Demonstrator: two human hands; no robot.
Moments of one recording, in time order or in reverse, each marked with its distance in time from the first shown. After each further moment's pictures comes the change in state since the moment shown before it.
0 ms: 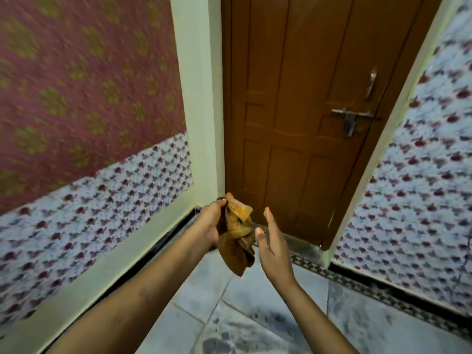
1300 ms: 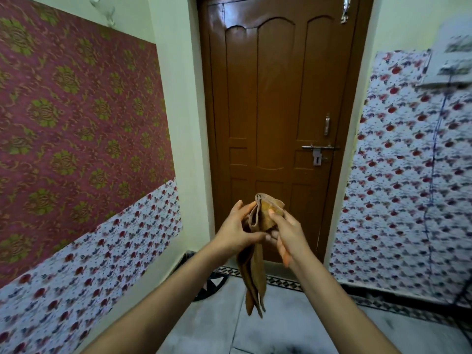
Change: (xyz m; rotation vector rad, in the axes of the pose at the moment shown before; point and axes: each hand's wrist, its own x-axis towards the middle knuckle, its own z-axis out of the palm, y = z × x) left_hand -0.099 0.050 -0.087 0.835 -0.556 0.751; right_hand -0.017 -0.154 0.040 0.699 0.252 0.257
